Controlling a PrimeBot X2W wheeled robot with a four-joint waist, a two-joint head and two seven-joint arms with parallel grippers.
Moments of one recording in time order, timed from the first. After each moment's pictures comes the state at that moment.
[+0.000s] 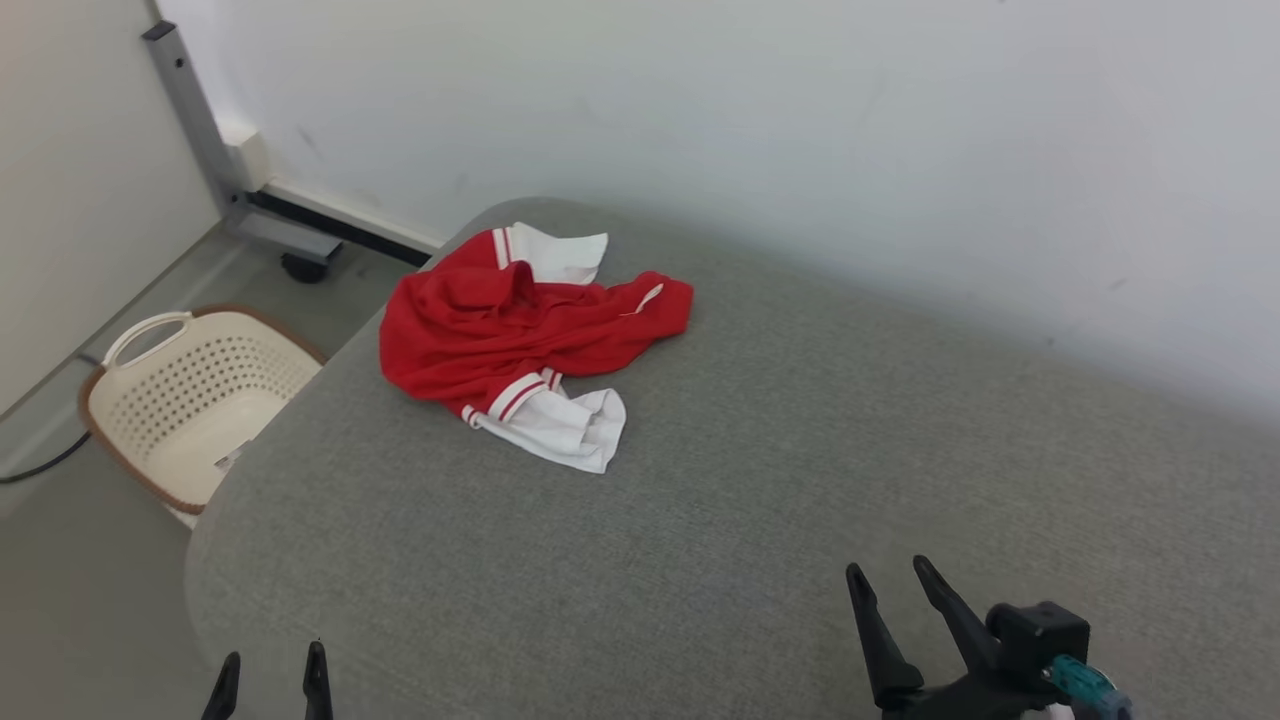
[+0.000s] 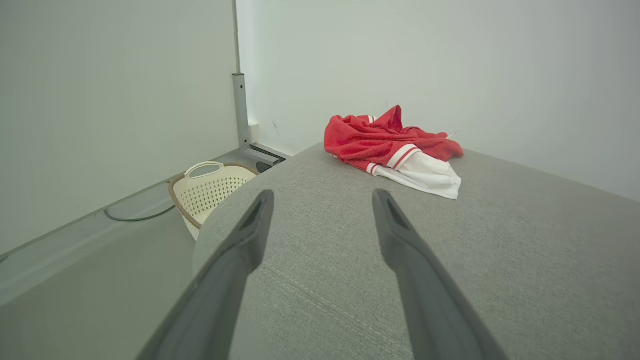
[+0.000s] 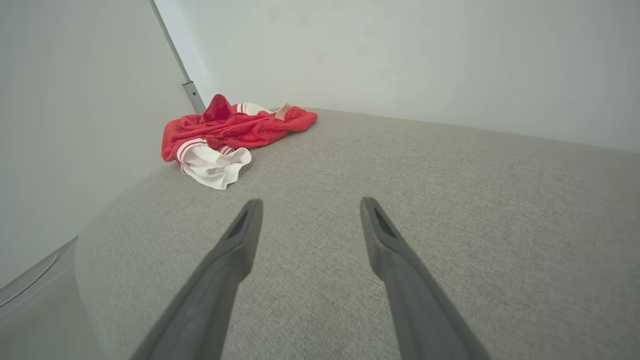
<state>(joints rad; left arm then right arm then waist) 0.13 0.09 0.06 0.14 -0.19 -0.10 -0.26 -0.04 -0.06 0.14 0.28 0.25 0.13 -0.10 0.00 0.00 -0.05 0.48</state>
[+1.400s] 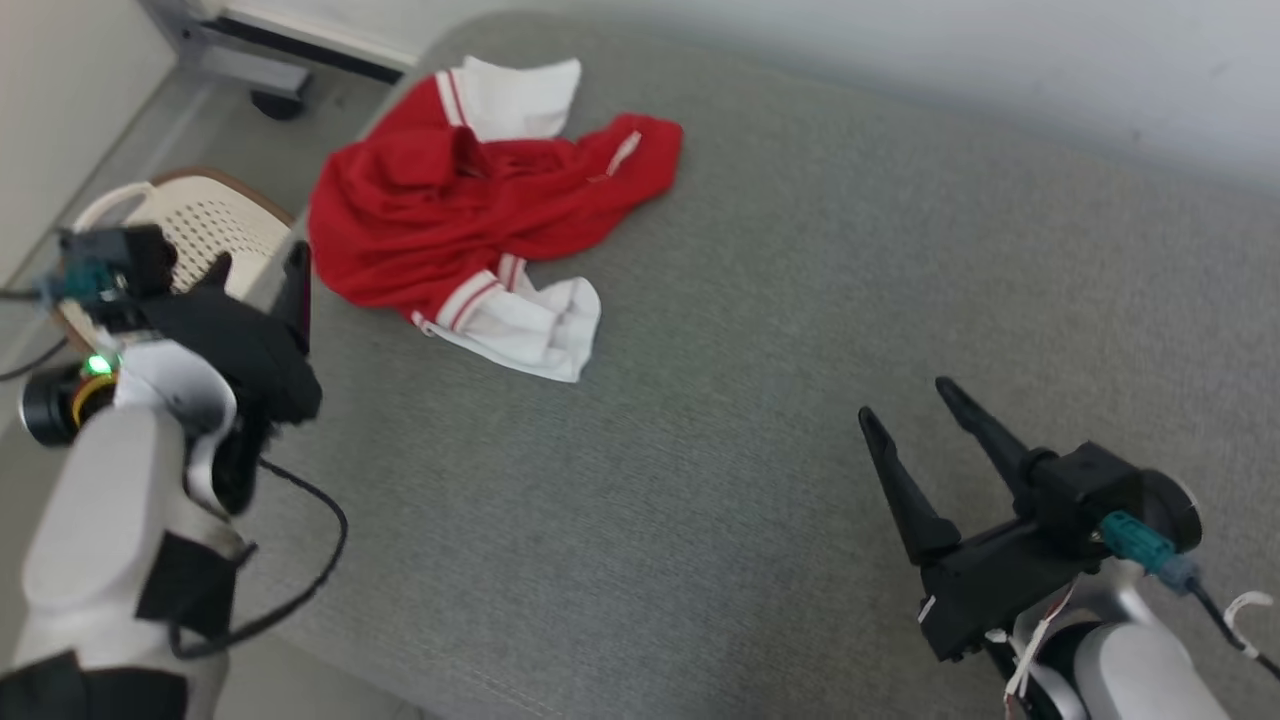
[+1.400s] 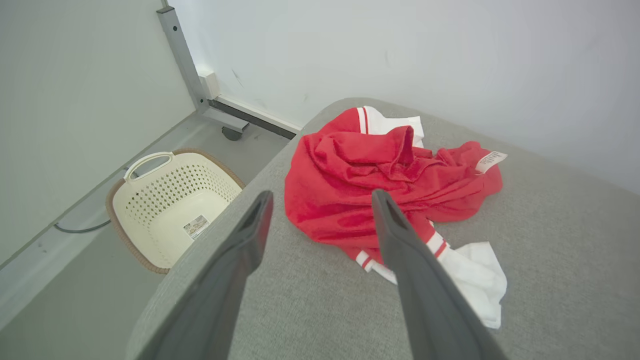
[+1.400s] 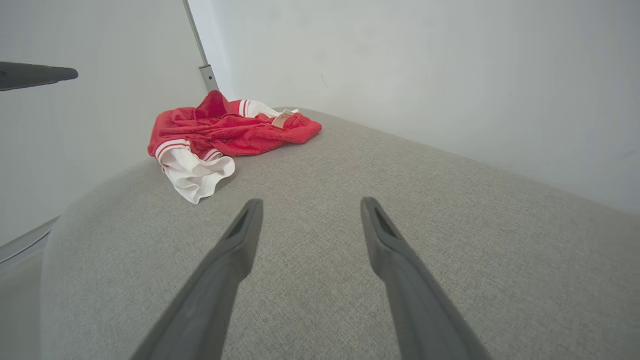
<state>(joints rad) -0.78 0.20 -0.04 0.71 -0.42 -0.13 0.16 -0.19 -0.24 0.22 -0.01 0.20 0.13 0.09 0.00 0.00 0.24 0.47</state>
